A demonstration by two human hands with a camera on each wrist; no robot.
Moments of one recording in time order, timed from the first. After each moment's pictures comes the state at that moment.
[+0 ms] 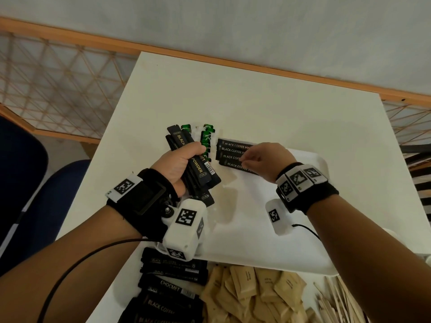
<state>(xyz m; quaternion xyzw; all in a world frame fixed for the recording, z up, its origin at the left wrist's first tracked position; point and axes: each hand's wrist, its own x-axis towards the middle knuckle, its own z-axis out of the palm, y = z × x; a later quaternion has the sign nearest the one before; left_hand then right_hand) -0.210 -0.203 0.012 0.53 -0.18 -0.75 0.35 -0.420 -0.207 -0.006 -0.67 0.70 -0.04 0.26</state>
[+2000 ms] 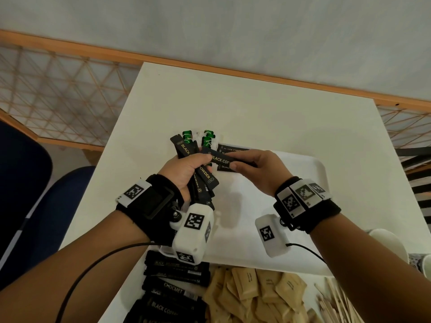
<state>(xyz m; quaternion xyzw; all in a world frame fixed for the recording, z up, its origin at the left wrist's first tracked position) -0.212 -0.200 0.002 0.53 -0.21 -0.73 0.36 -0.396 -0.179 0.008 -0.62 0.61 -0.27 0.40</state>
